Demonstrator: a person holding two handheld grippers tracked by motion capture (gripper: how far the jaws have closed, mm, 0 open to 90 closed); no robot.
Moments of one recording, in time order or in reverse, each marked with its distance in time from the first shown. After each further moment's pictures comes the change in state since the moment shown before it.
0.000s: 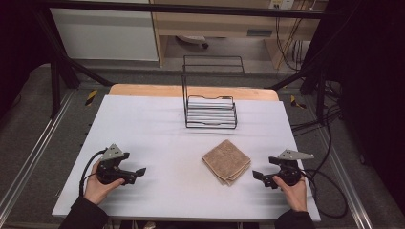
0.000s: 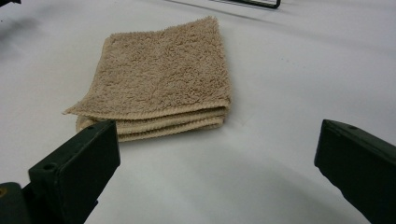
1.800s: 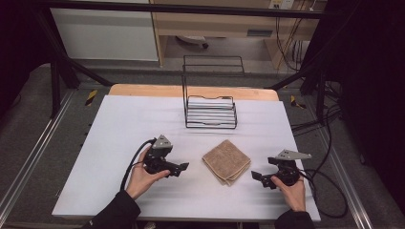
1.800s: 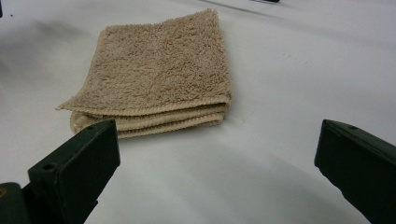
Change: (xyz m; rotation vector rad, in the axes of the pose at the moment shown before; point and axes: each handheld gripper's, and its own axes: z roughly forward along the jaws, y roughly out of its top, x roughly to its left) left arm -0.085 0.079 0.077 0.063 -0.106 0.041; right arm 0.003 0.000 0.004 0.025 -0.011 -0.001
